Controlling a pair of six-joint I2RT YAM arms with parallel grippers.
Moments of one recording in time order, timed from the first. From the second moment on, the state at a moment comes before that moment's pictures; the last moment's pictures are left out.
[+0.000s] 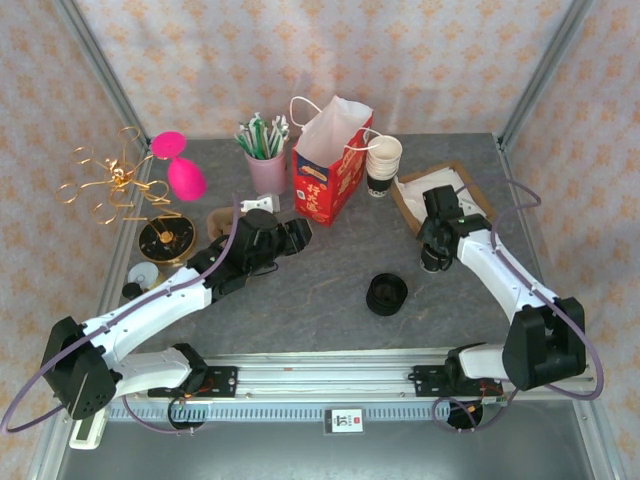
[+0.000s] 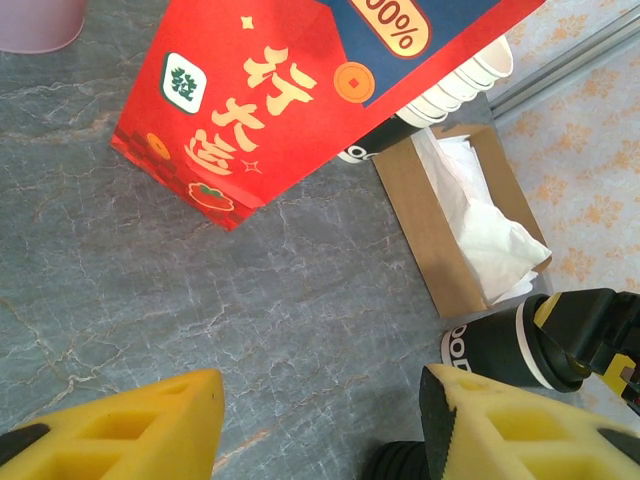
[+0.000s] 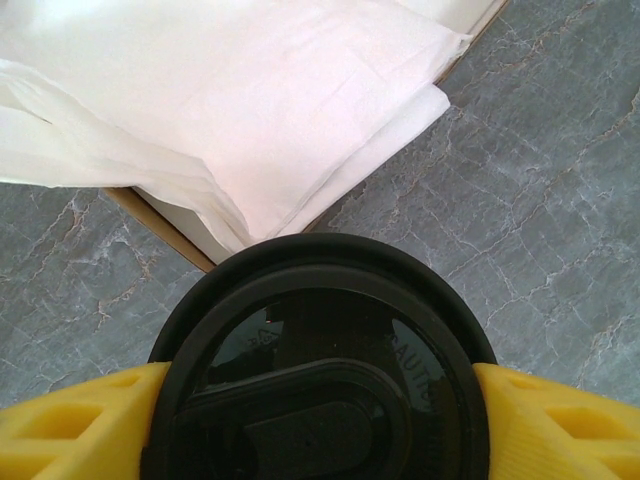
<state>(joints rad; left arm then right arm) -0.68 1.16 0.86 -0.23 -0.15 -0.85 0.23 1.33 0.95 -0.76 0.34 0.65</state>
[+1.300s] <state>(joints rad) -0.68 1.09 0.90 -0.30 -0.22 -0.83 0.20 1.29 1.03 -0.92 0.24 0.62</state>
